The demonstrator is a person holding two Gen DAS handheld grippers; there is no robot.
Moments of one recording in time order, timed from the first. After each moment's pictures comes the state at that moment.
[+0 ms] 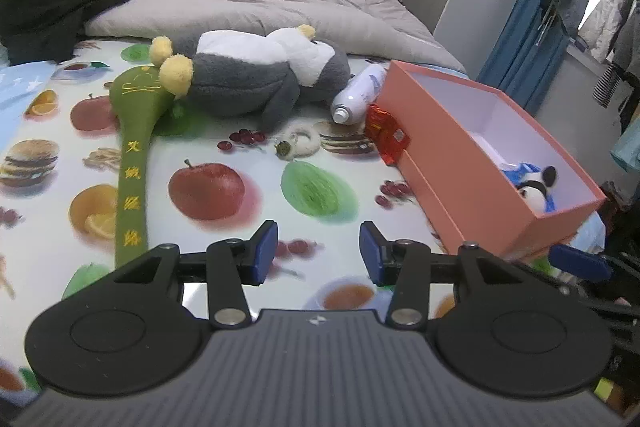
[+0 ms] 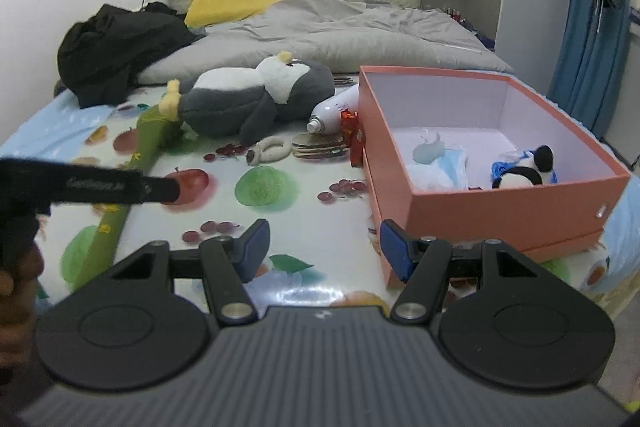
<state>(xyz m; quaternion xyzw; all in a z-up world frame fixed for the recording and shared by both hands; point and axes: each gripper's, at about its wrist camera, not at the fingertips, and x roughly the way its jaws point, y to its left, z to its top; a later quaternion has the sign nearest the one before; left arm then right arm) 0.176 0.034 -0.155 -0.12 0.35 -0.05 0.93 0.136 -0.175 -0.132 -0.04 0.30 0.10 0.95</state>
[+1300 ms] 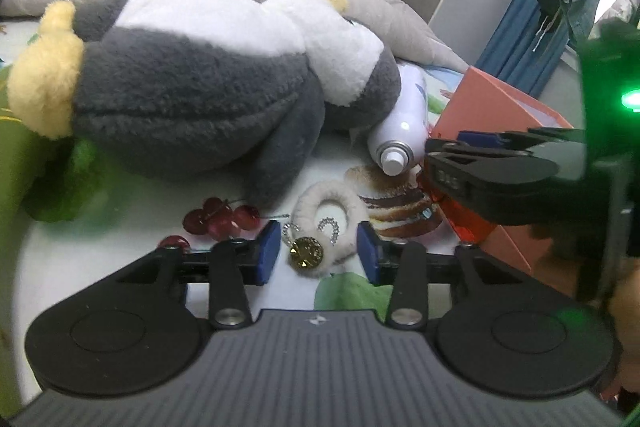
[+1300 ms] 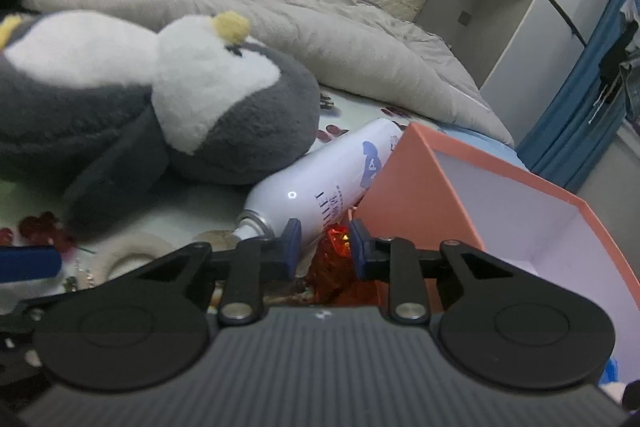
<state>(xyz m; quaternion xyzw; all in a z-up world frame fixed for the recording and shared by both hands) 0.392 0.059 -0.259 -0.15 0.35 -0.11 0.92 0.424 -0.078 -0.217 -0.22 0.29 0.02 0.93</state>
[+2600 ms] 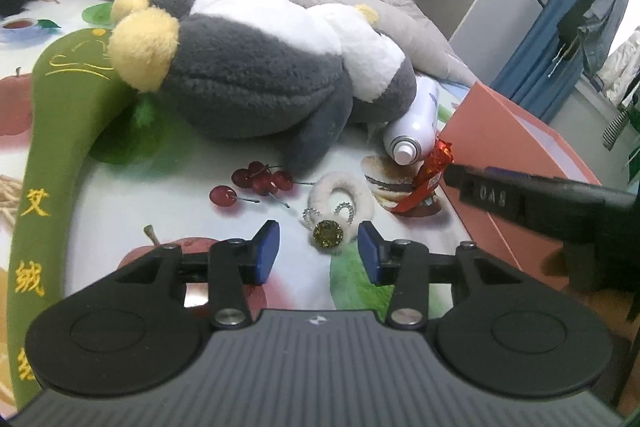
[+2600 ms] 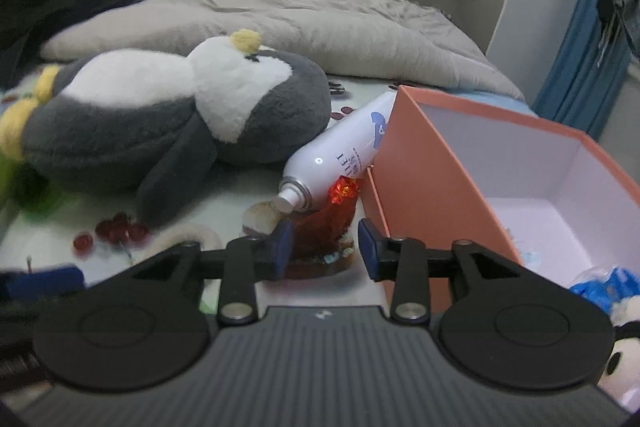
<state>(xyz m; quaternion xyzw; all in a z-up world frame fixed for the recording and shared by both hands) 0.347 0.080 -0.250 -0.19 0.35 -0.07 0.91 0.377 -0.090 -0.197 -0.10 0.31 0.03 0.94</state>
